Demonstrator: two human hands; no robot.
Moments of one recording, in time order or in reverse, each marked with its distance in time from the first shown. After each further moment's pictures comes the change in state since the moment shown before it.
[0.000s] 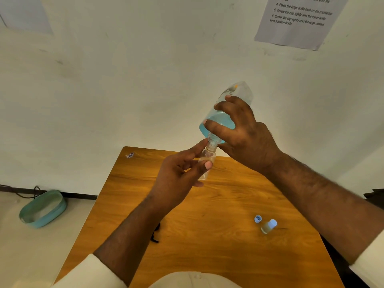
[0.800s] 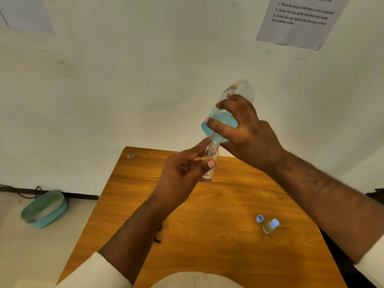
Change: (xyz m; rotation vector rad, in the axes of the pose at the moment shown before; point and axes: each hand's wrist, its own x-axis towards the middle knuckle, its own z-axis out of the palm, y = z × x) left_hand 0.004 0.000 0.002 -0.042 -0.008 0.027; right_hand 0.004 -0.002 -0.006 -0.002 -0.007 0.003
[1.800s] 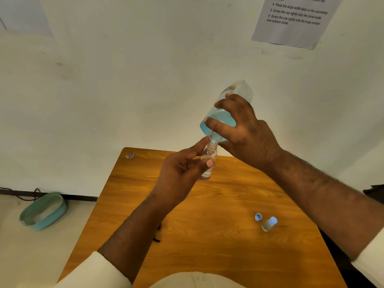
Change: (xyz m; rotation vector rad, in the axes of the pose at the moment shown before) left_hand -0.001 0.004 0.003 0.031 -0.005 0.051; right_hand -0.004 0.000 0.000 -0.004 0.003 0.018
